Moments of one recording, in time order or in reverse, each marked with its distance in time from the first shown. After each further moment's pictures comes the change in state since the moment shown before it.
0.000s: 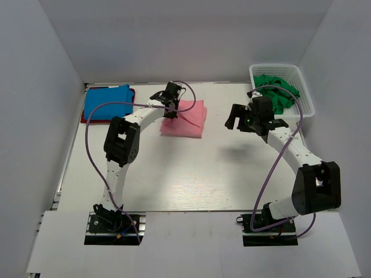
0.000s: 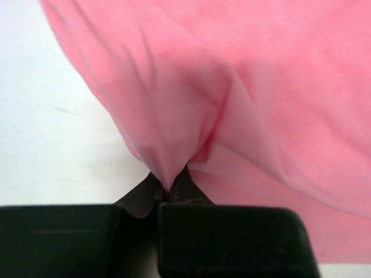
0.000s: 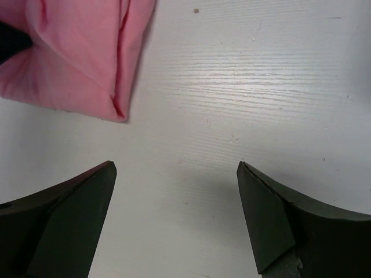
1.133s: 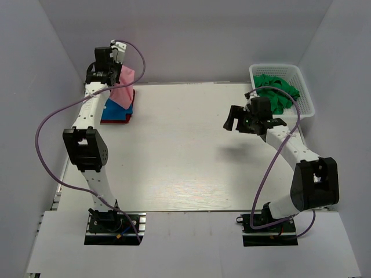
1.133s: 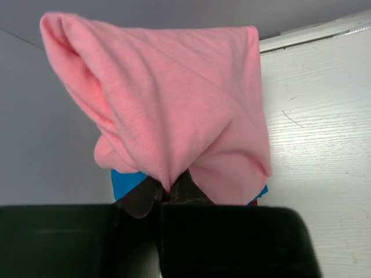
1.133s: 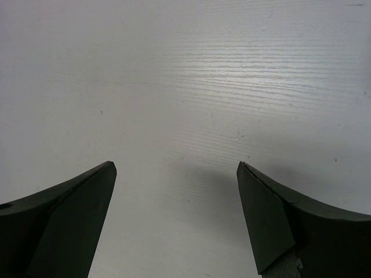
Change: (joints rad) left arm 0.444 -0.279 0.154 0.027 0.060 0.568; right arm 0.000 0.031 0.002 -0.005 -0.035 -0.008
